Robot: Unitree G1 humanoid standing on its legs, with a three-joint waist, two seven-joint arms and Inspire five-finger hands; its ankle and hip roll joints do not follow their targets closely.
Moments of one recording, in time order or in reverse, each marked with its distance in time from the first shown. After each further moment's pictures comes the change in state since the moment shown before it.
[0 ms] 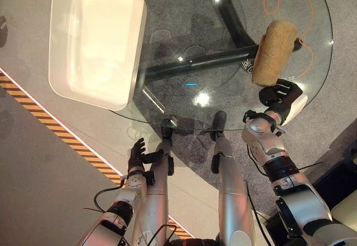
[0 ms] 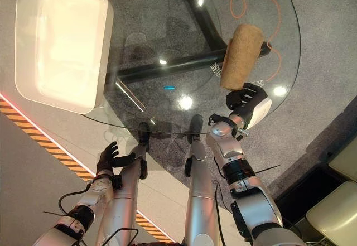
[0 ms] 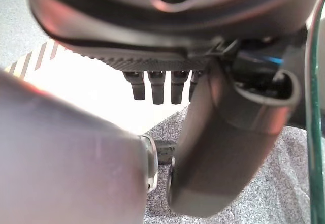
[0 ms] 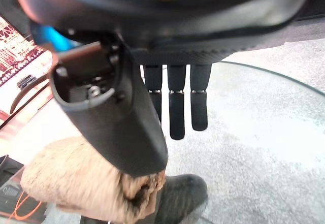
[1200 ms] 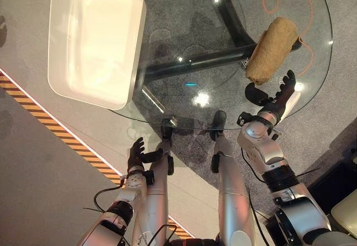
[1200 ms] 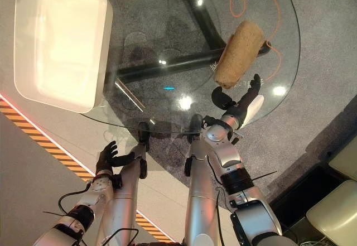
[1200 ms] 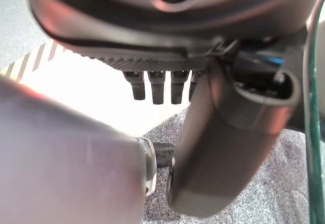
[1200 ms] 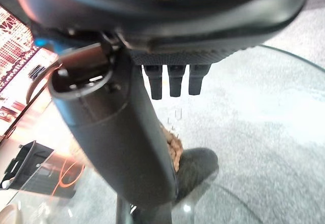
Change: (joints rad) left arm 0.002 0.000 0.002 -0.004 0.000 -0.007 0.022; right arm 0.160 0.038 0.013 -0.321 -0.057 0.058 0.035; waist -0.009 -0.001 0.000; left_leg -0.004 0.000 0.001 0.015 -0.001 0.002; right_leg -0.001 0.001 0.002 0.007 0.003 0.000
